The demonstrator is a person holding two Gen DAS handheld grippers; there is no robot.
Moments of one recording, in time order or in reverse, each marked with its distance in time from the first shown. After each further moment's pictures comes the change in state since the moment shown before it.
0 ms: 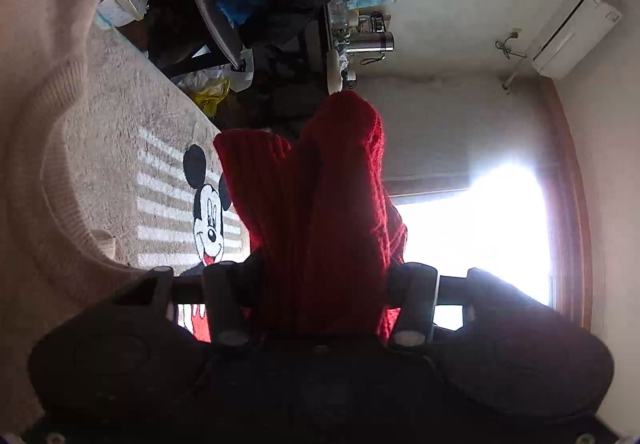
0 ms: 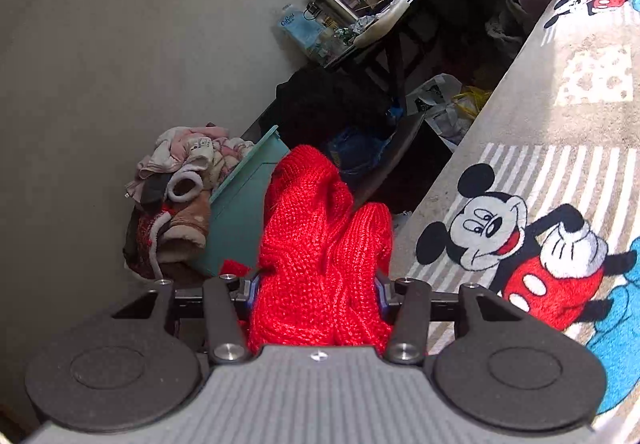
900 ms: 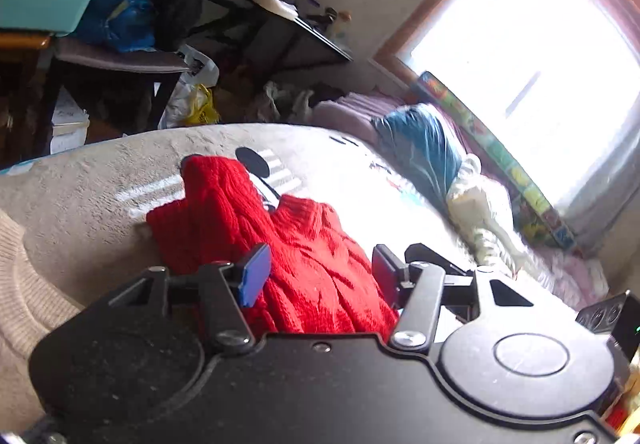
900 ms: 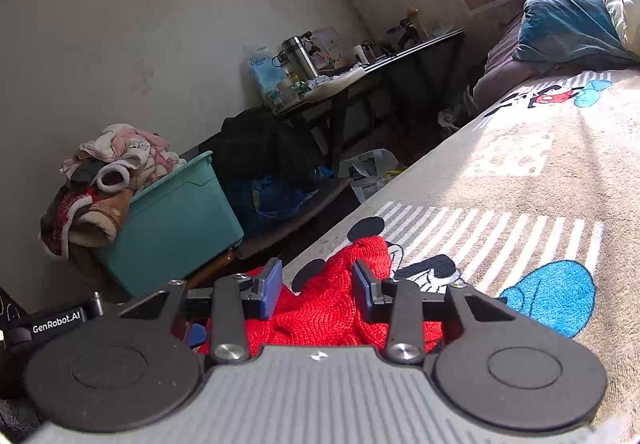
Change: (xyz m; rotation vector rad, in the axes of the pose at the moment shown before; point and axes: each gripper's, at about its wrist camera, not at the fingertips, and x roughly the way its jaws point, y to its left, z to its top) left arm 0.038 -0.040 -0.062 0.872 0.294 0.296; right arm -0.039 -0.058 -0.082 -0.269 -0.200 -0.193
